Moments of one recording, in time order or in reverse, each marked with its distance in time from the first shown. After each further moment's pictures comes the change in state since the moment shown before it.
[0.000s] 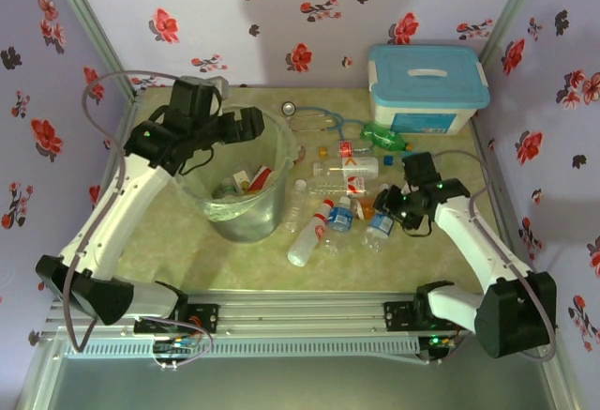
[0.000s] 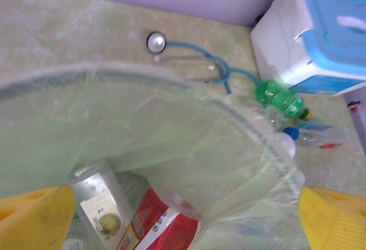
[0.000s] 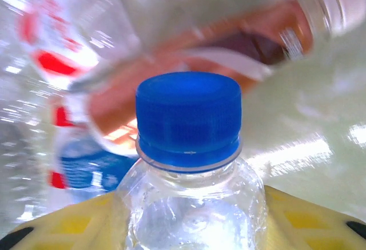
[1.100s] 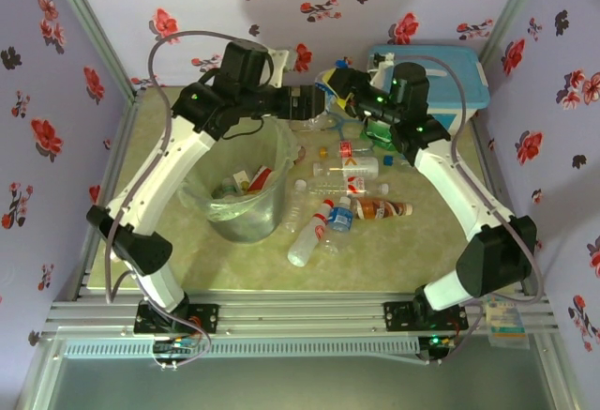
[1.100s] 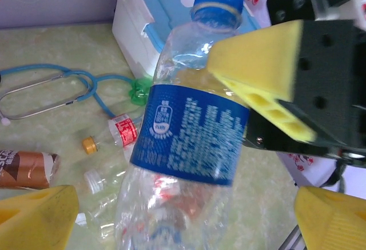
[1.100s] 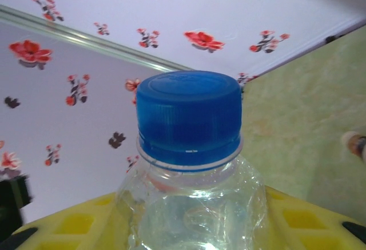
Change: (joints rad) left arm -0.176 0.375 0.483 -0.029 0.247 0.043; right arm 0.130 0.349 0.528 0.875 -0.367 0.378
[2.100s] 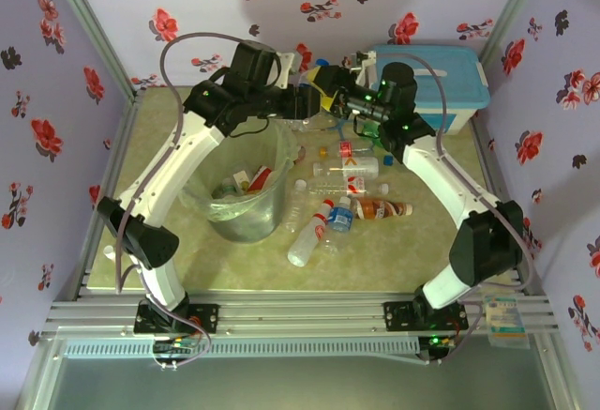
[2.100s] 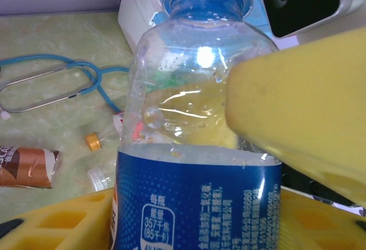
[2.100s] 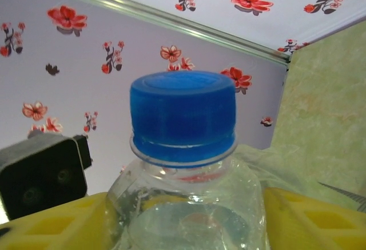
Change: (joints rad) left arm 0.004 0.047 0.005 0.006 0.001 0.000; right arm 0.037 0.079 0.009 0.160 -0.130 0.082
